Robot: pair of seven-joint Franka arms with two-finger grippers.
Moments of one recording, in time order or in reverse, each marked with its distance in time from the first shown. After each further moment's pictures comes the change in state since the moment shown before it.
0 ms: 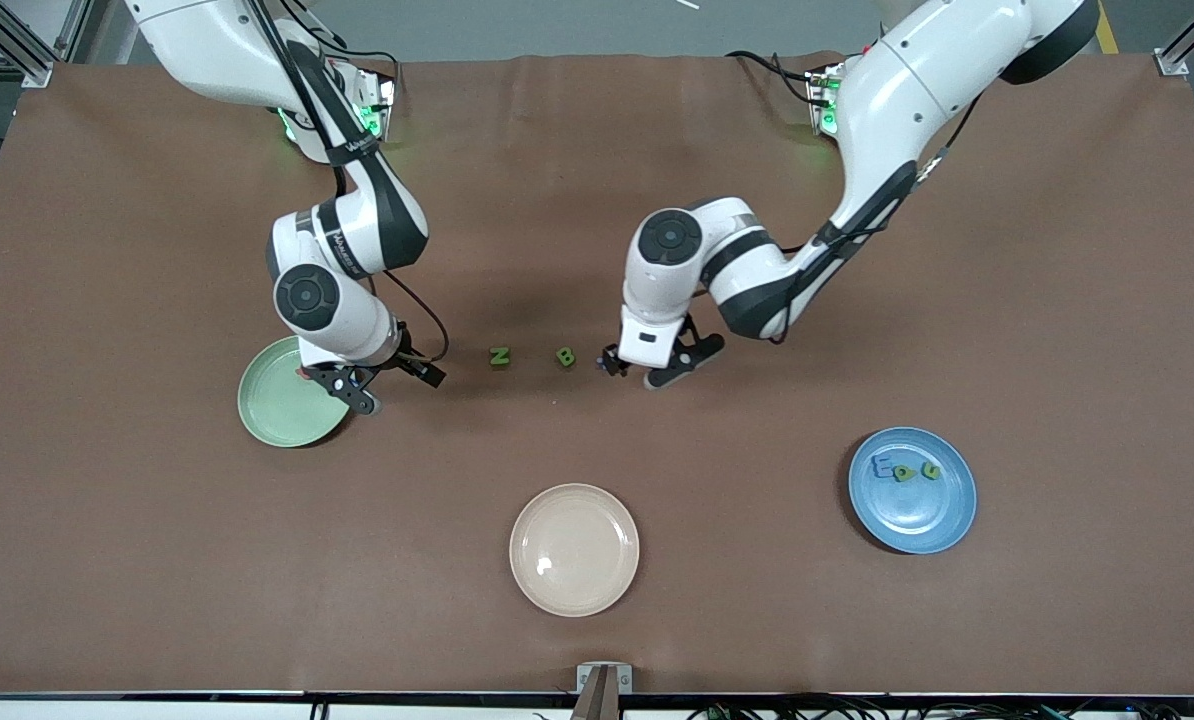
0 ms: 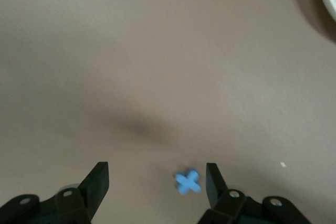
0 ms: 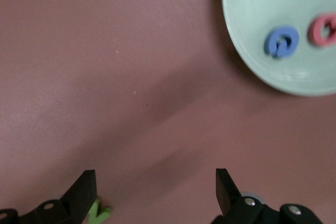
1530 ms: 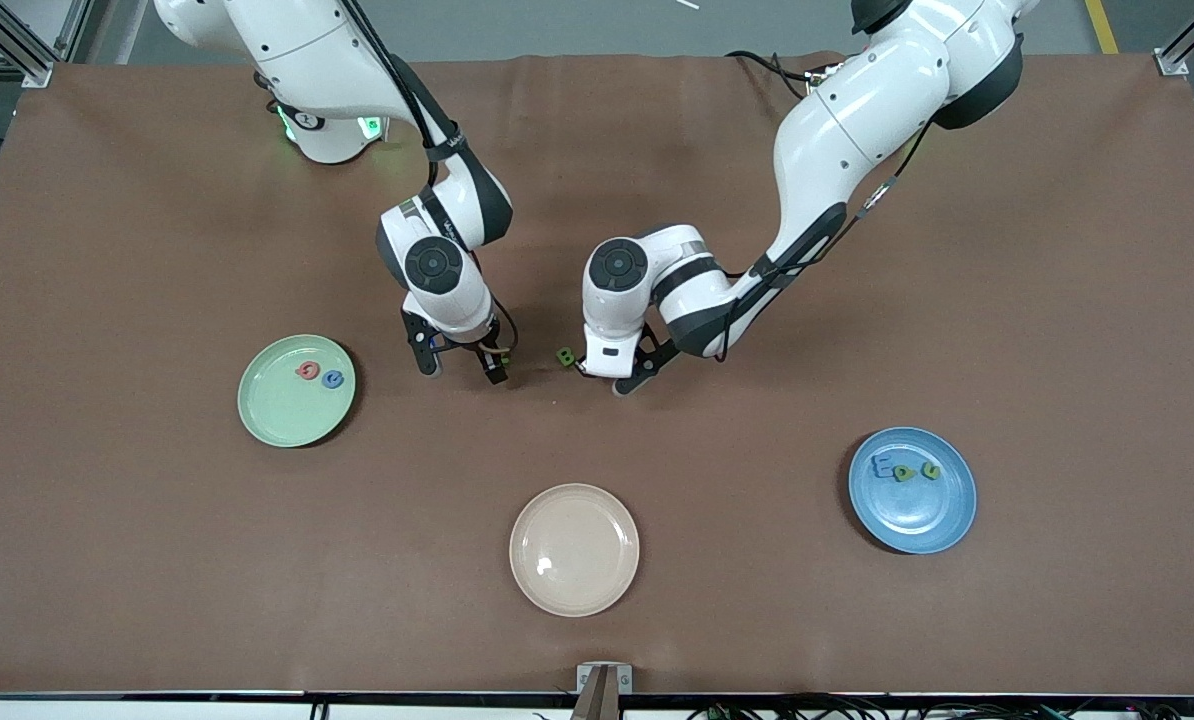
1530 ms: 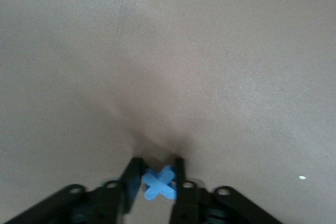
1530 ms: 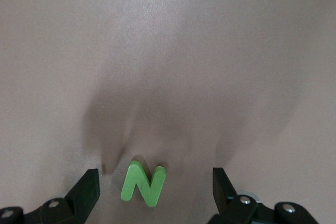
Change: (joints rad) left arm -0.145 0.165 0.087 0.161 -0.001 -0.012 -0.130; right arm 0.210 0.136 0.000 -0.018 -0.001 0.242 0.703
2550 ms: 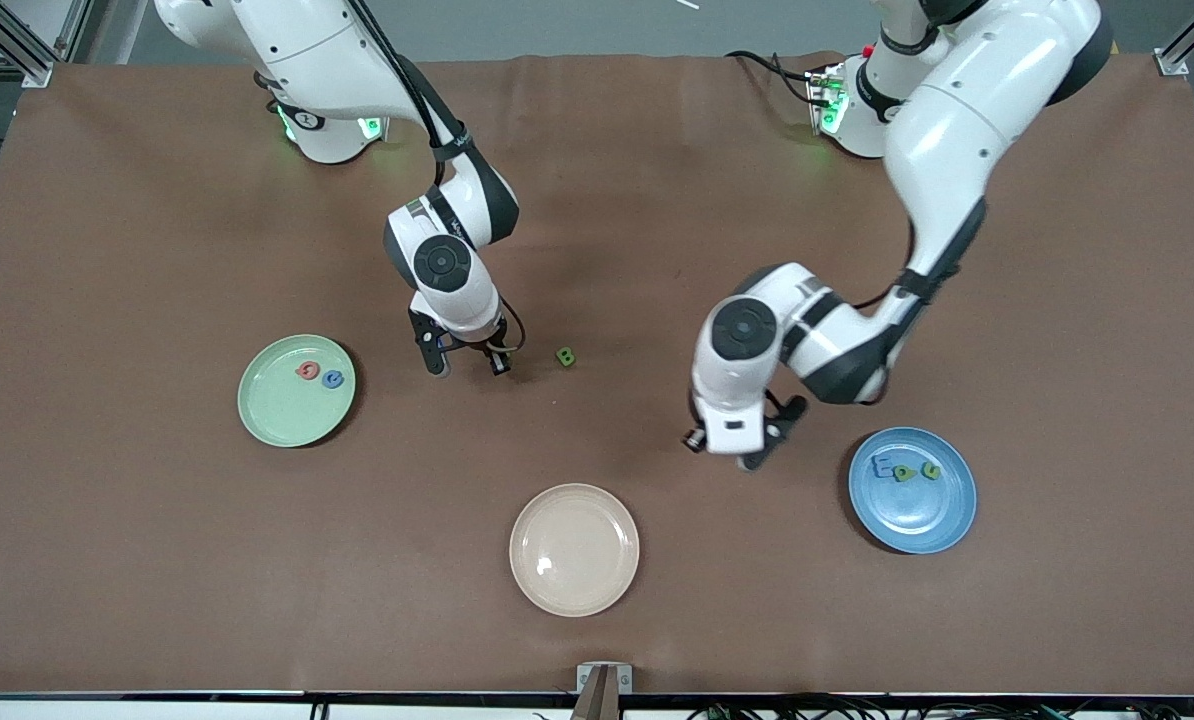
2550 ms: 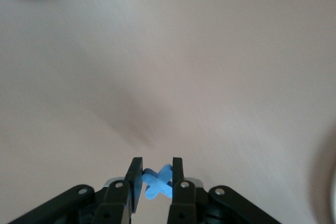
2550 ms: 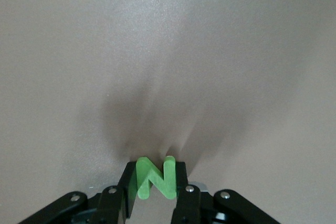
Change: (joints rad) left arm 0.281 -0.128 0.012 0.035 0.003 -0.173 0.193; right arm 0.013 0.017 -0.002 0.015 0.000 0.007 0.003
